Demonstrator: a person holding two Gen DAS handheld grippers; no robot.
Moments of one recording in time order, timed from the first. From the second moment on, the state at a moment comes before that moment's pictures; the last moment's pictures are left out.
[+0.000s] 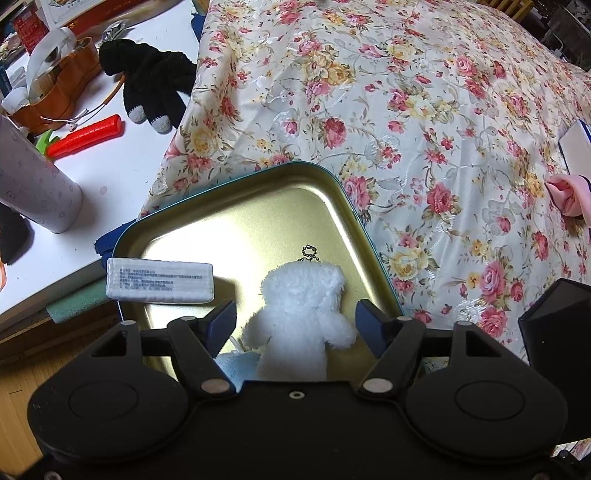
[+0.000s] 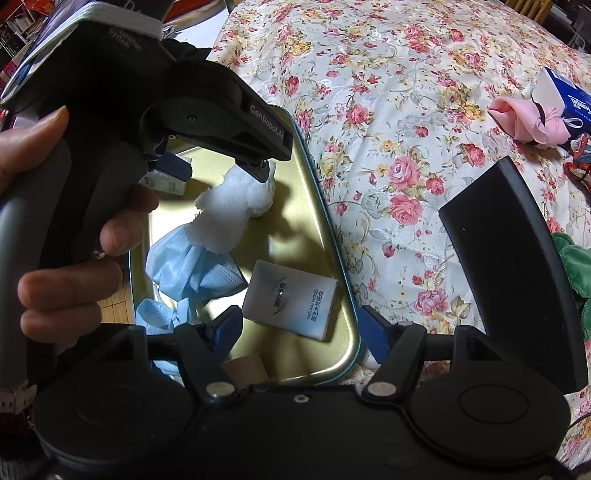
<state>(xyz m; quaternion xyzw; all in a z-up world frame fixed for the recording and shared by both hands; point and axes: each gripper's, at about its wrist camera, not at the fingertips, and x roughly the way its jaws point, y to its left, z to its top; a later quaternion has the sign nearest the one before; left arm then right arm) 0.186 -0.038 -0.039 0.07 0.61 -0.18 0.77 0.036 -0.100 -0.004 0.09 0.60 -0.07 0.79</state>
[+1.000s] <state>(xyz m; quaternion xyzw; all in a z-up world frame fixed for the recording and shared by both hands) 0.184 -0.033 -0.049 0.07 0.63 -0.17 0.76 0.011 -0.109 0.018 0.09 0.60 -0.12 0.79</state>
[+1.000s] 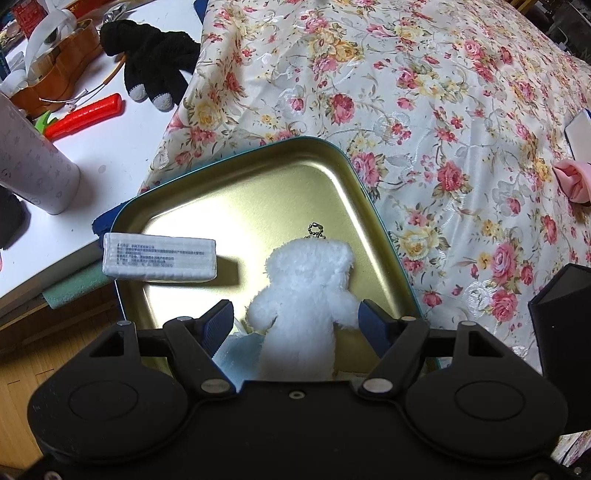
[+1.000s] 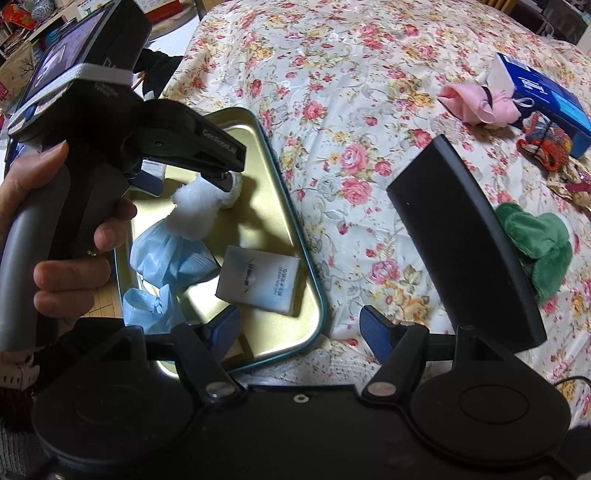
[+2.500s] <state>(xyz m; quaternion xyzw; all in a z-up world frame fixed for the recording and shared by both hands) 0.156 -0.033 -0.047 0.13 0.58 -0.19 0.78 -0.120 -0.309 0.118 0.19 0.46 -0.35 0.79</state>
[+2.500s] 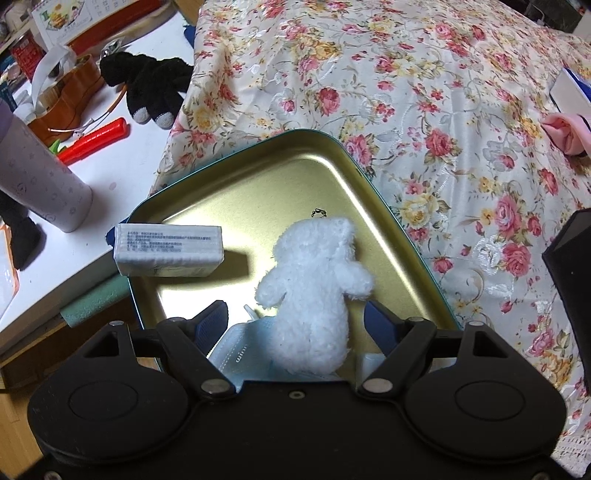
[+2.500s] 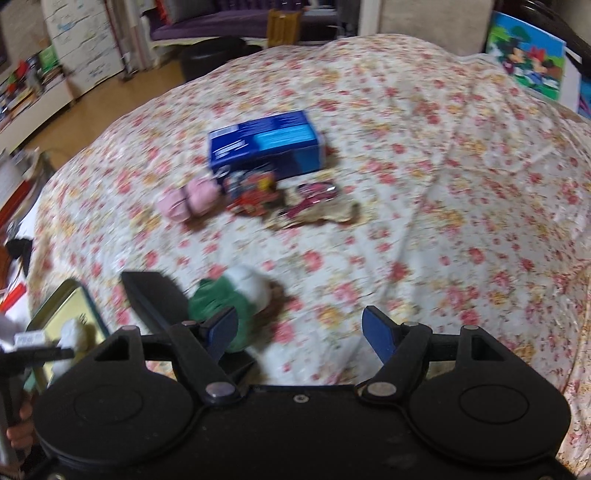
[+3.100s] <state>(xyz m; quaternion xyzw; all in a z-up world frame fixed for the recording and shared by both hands) 0.147 -0.049 -0.057 0.15 0.60 -0.20 0.76 -0.120 -0.396 0.061 0.25 0.49 -0.41 0.73</state>
